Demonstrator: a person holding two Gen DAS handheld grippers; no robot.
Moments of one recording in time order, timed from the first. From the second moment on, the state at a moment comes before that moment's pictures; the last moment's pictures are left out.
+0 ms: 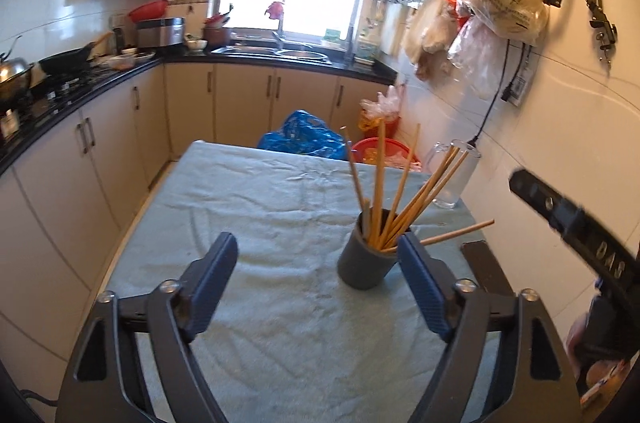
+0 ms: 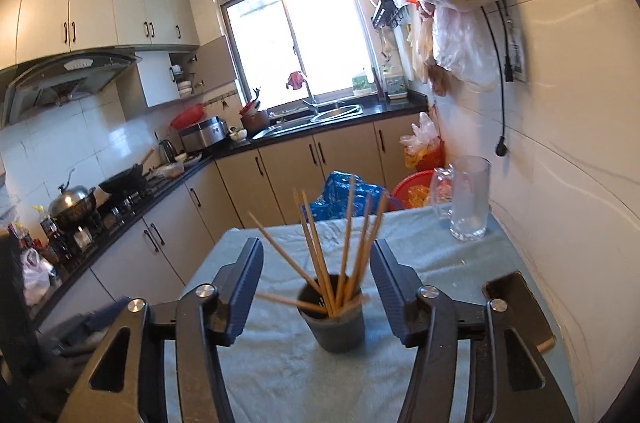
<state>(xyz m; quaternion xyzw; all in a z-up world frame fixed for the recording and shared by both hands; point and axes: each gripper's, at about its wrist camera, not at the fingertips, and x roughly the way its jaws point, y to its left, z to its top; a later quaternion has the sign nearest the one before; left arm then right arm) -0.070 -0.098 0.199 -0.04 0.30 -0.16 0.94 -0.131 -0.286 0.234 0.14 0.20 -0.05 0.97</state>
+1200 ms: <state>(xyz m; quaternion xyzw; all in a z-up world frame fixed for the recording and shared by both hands) -0.169 -0.092 0.161 0.01 0.25 -0.06 0.97 -0.226 -0.292 0.167 0.09 0.26 -0.10 0.96</state>
